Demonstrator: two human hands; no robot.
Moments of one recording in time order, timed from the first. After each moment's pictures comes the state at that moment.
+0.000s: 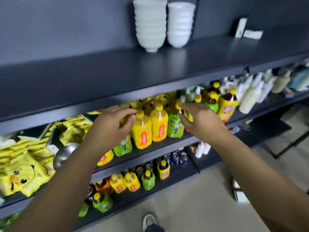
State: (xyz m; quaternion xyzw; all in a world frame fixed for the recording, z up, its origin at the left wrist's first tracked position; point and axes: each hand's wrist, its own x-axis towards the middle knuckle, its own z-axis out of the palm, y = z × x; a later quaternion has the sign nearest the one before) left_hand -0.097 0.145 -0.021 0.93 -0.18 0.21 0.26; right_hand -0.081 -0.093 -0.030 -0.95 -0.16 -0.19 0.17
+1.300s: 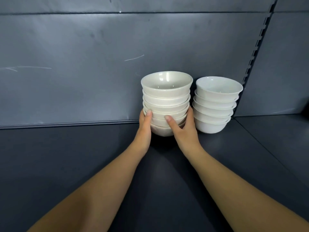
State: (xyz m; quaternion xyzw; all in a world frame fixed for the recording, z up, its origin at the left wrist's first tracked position) left_hand 0.275 0.058 0.015 0.66 0.03 0.16 0.73; right_hand 0.299 -0.057 0.016 -0.70 -0.19 -0.10 0.68
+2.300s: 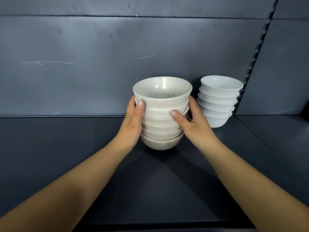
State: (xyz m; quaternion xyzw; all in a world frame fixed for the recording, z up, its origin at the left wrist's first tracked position) left_hand 0.204 0.085 0.046 0.72 -0.12 0.26 0.63; right_hand 0.244 -0.075 0.057 -0.72 -0.30 -0.04 0.62
